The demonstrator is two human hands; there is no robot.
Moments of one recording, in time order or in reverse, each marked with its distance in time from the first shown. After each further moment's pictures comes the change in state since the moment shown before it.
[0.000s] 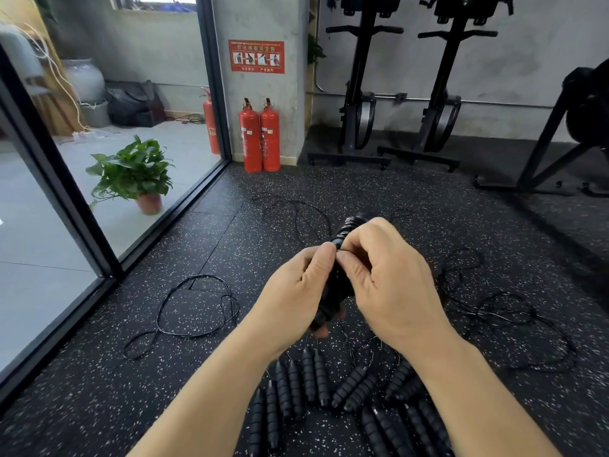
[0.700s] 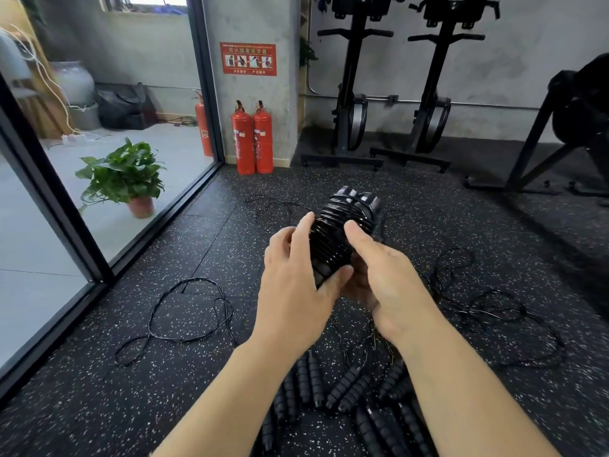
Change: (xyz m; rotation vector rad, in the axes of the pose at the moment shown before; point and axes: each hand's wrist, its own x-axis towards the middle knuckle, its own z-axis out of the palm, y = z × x) left_hand 0.019 -0.026 0.016 0.573 0.346 0.339; right_hand 0.013 0.004 0.008 1.063 -0.033 0.887
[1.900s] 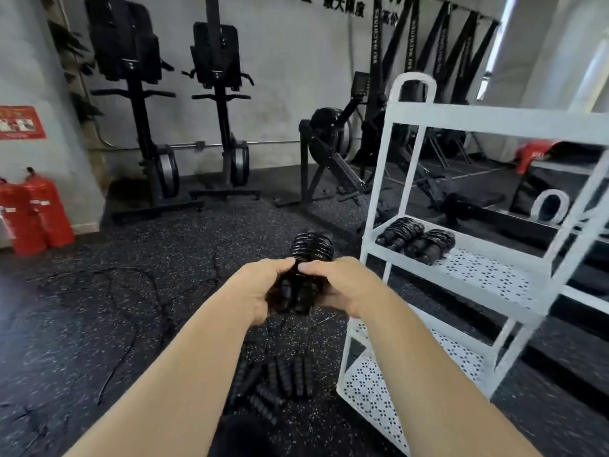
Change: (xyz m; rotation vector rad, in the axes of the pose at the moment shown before) left_hand -0.058 0.254 0.074 -0.783 -0.852 -0.681; right_hand -0.189 -0.099 -0.208 -0.063 0.502 0.051
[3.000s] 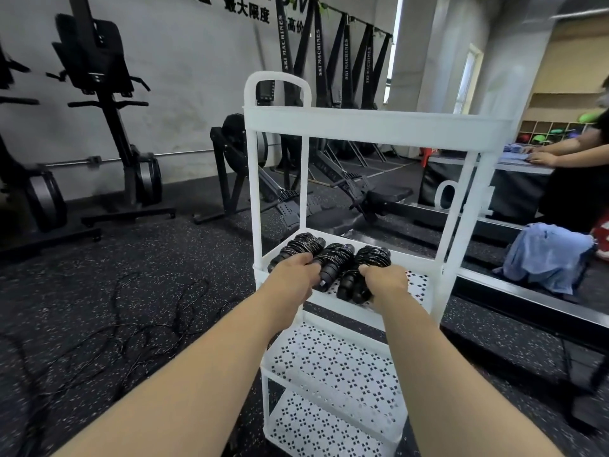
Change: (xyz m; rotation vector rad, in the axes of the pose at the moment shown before) left_hand 0.082 -0.011 0.227 0.212 -0.344 0.148; right_hand 0.071 -0.010 -0.259 -0.090 0.885 0.060
